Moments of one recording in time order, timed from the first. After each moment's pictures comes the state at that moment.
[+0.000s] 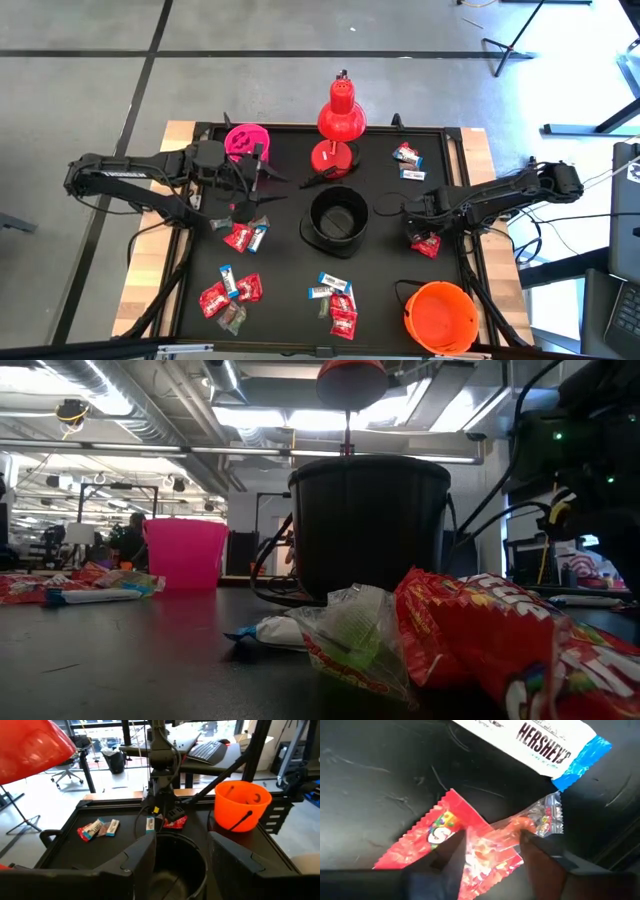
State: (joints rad) left arm 0.02 1.00 0.98 -0.23 0.04 0.03; right arm 0.06 1.22 0.53 -0.97 -0.11 1.12
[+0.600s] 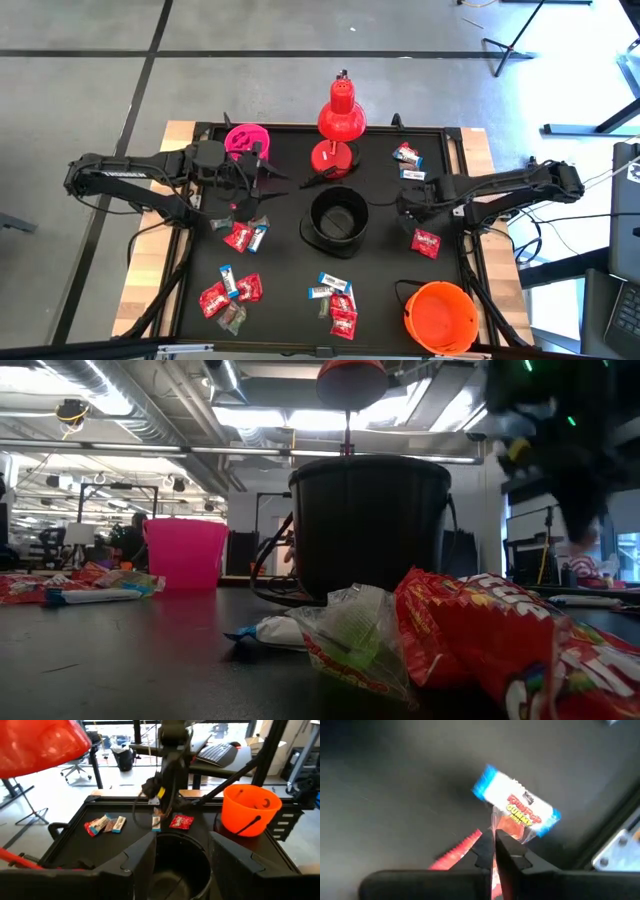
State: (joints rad) left arm 0.02 1.00 0.98 -0.23 -0.01 -0.02; right arm 0.06 1.20 0.85 -1.16 0.12 0.99
